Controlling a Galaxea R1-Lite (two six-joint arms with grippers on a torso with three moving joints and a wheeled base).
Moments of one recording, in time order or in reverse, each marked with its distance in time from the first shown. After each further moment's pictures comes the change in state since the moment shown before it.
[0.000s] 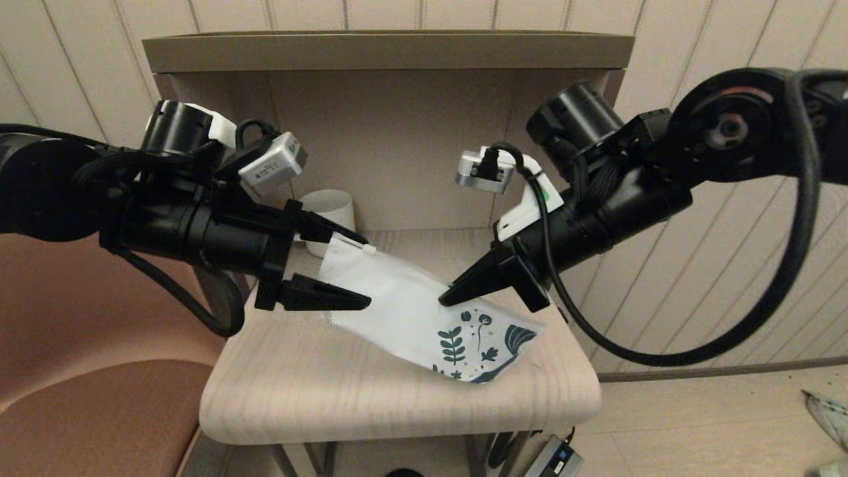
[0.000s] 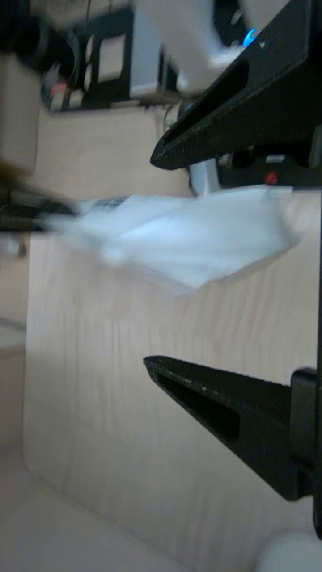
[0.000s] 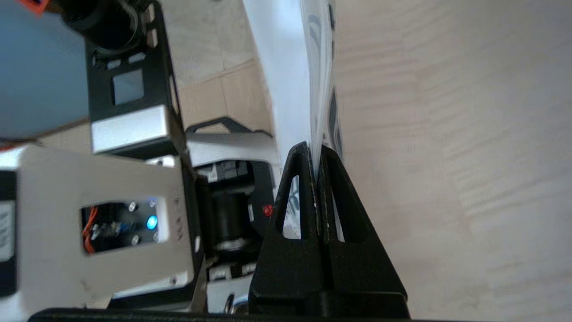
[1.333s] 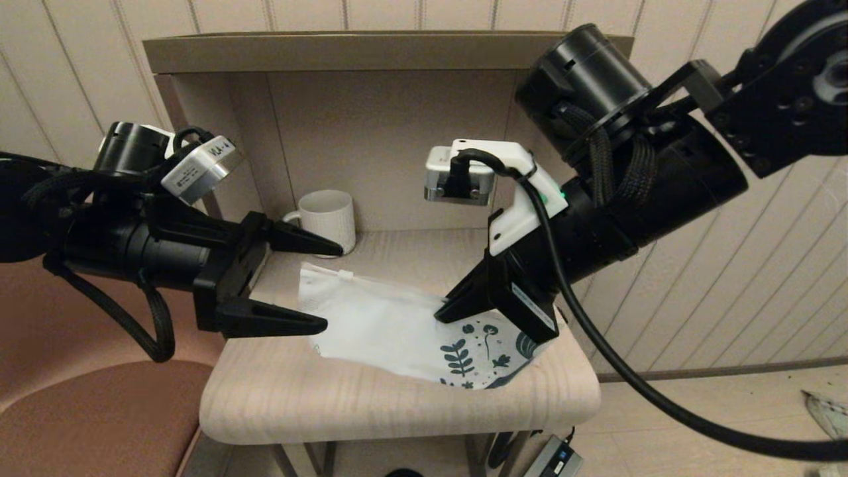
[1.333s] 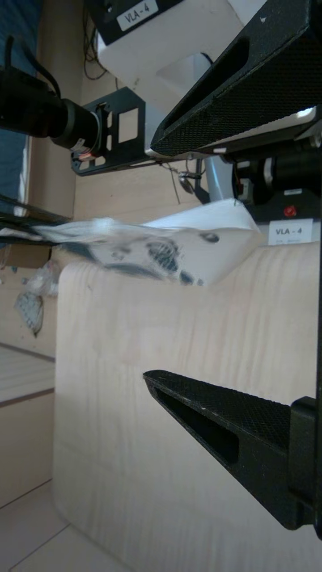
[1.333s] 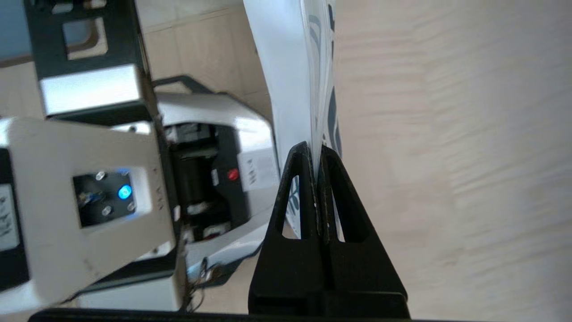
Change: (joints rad) left arm 0.099 -0.060 0.118 0.006 -0.224 0.053; right arm 0.179 -0.056 -0.080 0.109 -0.291 -0.015
